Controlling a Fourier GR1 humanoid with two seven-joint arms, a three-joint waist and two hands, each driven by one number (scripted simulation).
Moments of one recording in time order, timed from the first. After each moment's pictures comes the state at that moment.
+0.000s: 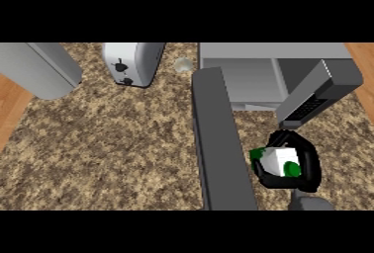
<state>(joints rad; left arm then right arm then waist) 0.85 0.21 -0.36 -2.06 0.29 0.03 -0.70 -0.04 -0.01 -0.05 -1.33 -0.07 0.05 -0.61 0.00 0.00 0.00</state>
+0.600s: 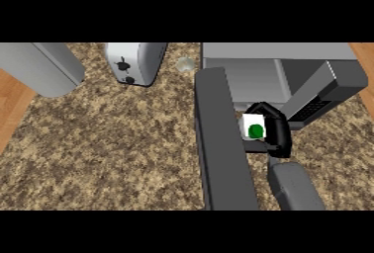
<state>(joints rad) 0.84 0.23 -0.33 -2.02 0.32 0.01 -0.72 -0.31 0.00 0.00 -1.10 0.01 -0.18 -0.55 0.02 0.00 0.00</state>
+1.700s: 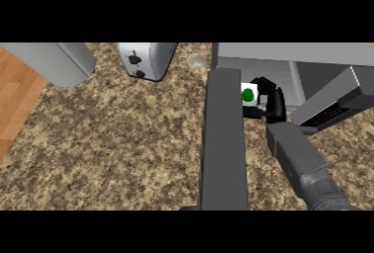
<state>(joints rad) 0.80 0.25 -0.30 -1.98 0.34 -0.04 -0.73 -0.81 -0.12 -0.17 -0.28 0.03 -0.41 -0.74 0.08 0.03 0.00</state>
